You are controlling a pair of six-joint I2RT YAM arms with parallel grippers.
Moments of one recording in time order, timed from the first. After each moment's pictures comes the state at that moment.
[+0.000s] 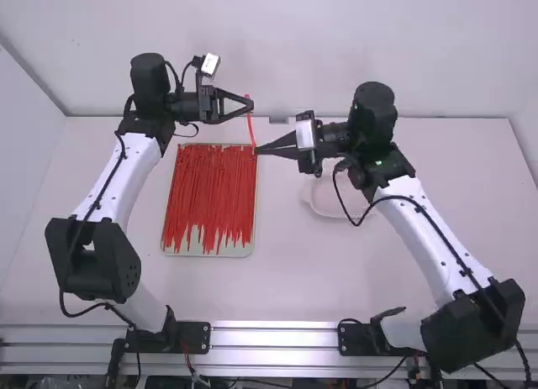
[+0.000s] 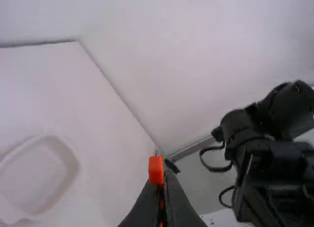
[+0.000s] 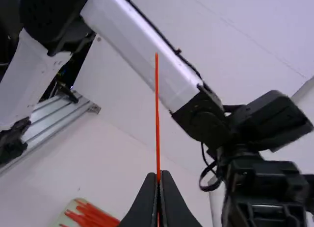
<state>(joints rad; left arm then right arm) -0.03 1.70 1.53 -0.02 1.40 -0.65 0.36 1.47 1.30 0.27 -1.40 -0.47</state>
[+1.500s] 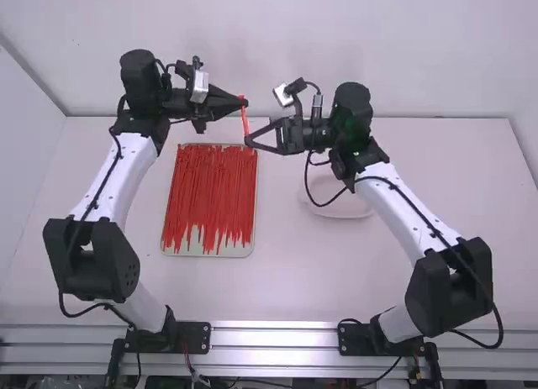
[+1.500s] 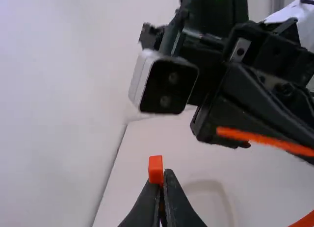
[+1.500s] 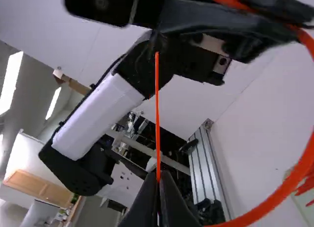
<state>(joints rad) 0.01 1.70 1.53 0.14 1.50 0.36 0.39 1.61 1.30 0.31 -1.32 1.01</state>
